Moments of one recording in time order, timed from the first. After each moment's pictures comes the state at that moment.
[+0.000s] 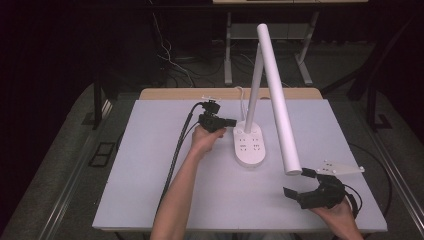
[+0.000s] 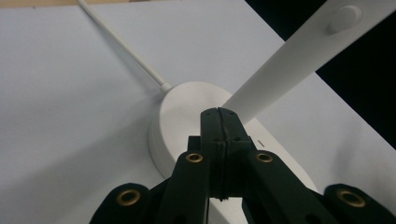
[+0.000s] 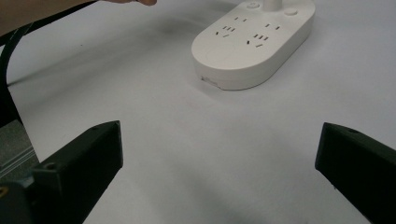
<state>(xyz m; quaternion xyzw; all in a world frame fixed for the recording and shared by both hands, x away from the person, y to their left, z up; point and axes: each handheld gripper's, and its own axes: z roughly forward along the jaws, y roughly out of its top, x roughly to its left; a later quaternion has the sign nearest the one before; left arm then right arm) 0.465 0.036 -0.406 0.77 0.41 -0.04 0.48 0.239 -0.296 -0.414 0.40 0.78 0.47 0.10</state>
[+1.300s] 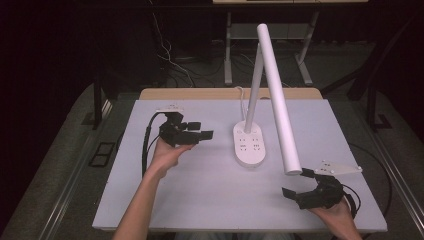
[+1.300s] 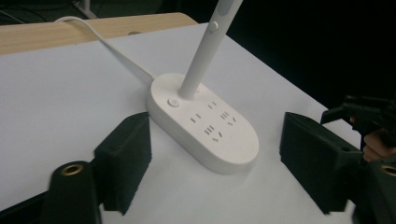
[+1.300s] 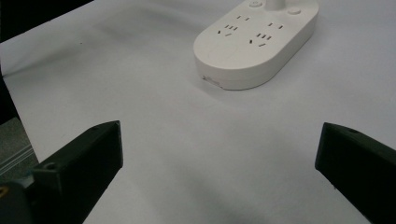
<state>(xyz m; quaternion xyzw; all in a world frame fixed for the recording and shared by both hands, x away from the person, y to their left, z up) 0.371 0.132 -0.353 0.77 0.36 0.01 0.53 0.239 -0.292 -0.415 0.40 0.78 0.47 0.10</state>
